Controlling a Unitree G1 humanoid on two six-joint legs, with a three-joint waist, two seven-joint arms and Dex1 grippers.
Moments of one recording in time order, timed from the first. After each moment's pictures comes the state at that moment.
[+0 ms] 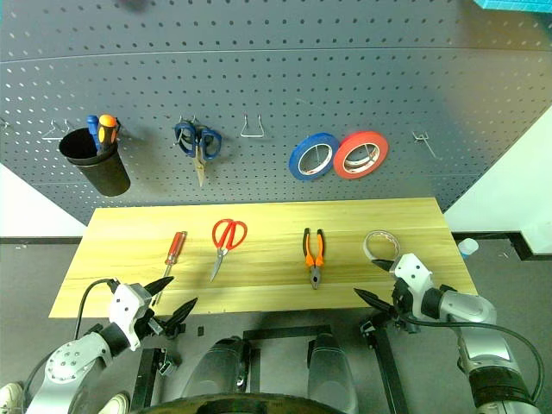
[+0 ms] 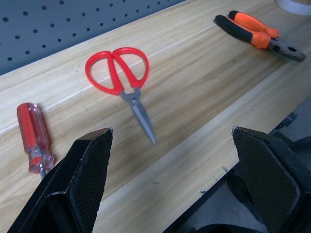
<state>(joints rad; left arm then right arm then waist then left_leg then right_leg) 0.41 0.45 0.10 -0.07 -0.21 -0.13 -0.72 0.04 -0.65 -0.08 0.38 0.22 -0.17 1.04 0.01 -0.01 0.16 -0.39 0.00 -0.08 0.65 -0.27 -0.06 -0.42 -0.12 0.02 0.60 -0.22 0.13</state>
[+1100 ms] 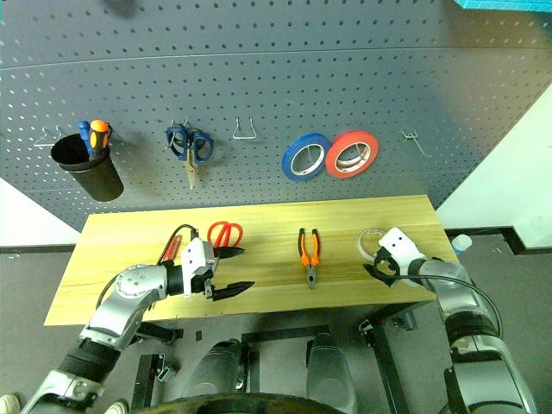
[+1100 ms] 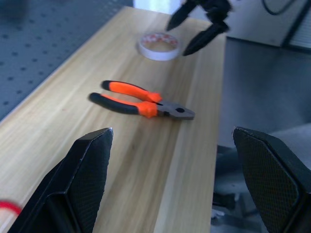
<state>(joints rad) -0.15 0.46 -0.22 0.13 -0.20 -0.01 -1.04 -0.37 -0.61 0.07 0.84 -0.08 -0.08 0.76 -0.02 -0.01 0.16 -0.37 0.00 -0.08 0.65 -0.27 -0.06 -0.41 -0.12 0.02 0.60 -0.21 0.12</state>
